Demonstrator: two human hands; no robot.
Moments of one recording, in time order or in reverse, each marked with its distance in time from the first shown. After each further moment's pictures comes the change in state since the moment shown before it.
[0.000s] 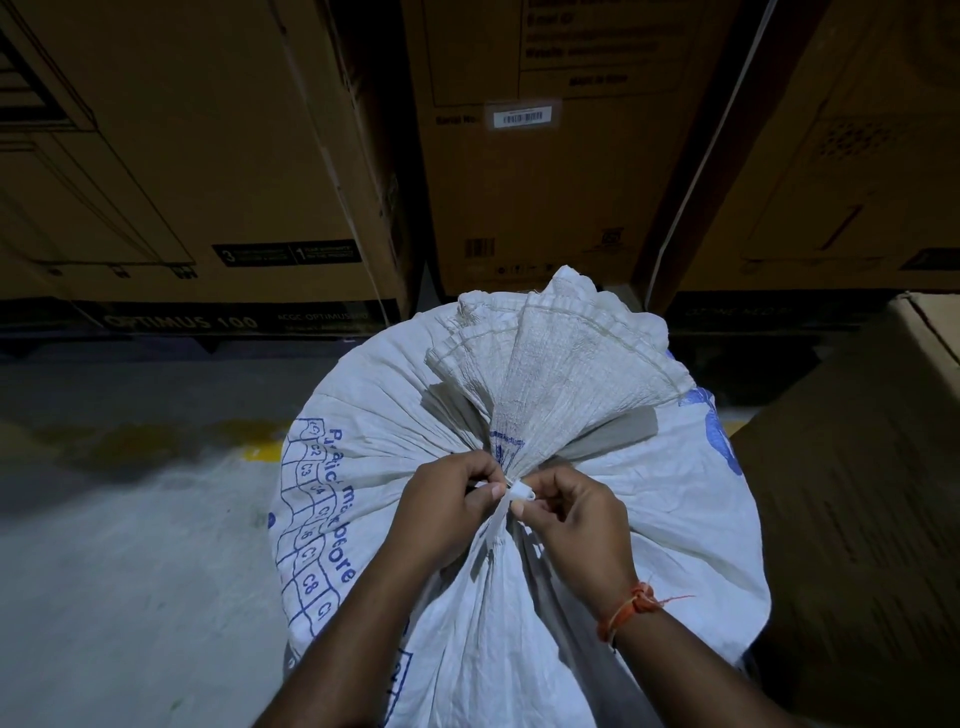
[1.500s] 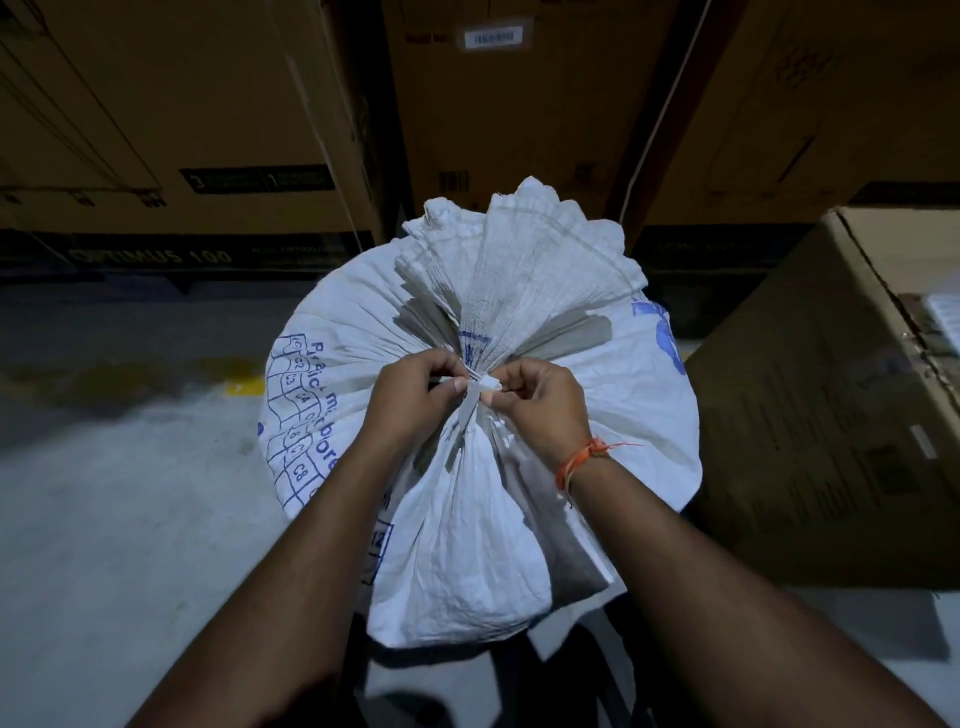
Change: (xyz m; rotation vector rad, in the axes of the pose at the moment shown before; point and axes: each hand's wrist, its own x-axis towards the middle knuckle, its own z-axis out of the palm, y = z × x) left_hand -0.019 0.002 -0.005 -0.031 0.114 0.007; right_hand 0.004 0.003 0.000 0.078 -0.009 -0.030
